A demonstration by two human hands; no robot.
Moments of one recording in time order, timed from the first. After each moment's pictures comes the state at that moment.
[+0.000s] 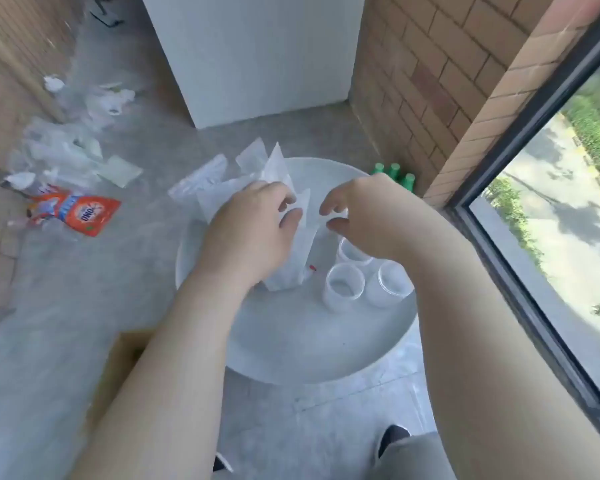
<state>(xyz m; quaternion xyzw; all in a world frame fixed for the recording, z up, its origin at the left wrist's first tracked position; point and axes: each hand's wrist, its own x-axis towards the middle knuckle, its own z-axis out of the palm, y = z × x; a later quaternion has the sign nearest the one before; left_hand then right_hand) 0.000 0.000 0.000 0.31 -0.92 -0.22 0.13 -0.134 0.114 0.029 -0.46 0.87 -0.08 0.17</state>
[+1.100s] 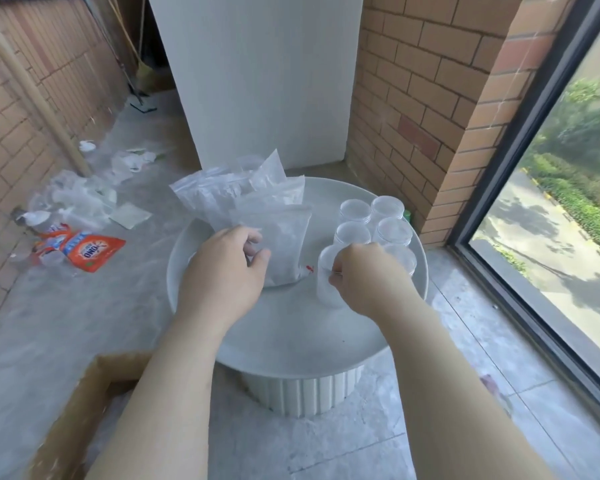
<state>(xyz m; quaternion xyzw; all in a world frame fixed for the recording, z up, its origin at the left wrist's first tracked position) 0.072 0.043 -0.093 0.38 -0.87 -0.22 0.25 -0.077 0.176 -0.098 -0.41 0.91 -0.05 0.08</state>
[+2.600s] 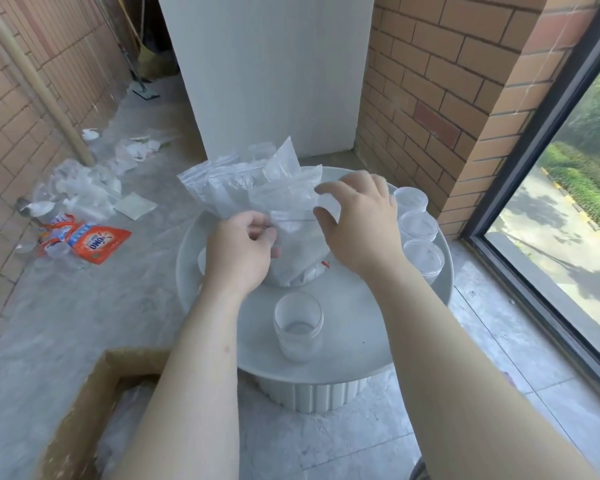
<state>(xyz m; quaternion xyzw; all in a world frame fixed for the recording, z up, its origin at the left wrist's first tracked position) 0.042 0.001 -0.120 0.40 -0.73 -0.48 0.29 -0.097 0.110 -0.110 -0.43 0.84 -0.31 -0.13</state>
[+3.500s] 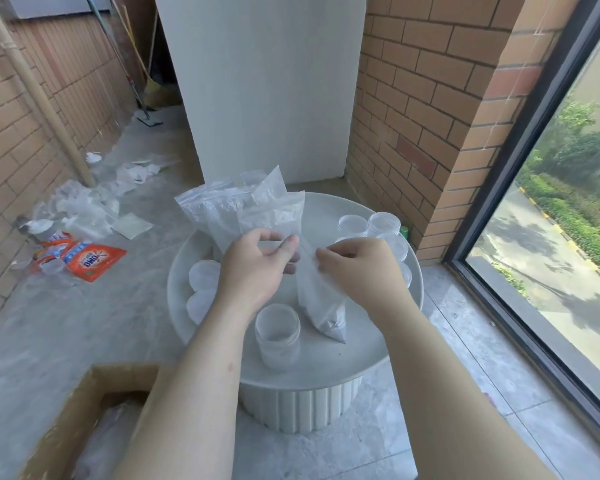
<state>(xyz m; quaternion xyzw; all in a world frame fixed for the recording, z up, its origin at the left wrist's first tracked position) 0.035 0.057 -0.088 0.36 -0.69 -0.56 0.28 -0.070 0.175 -0.076 -0.27 0.81 -0.49 0.19</state>
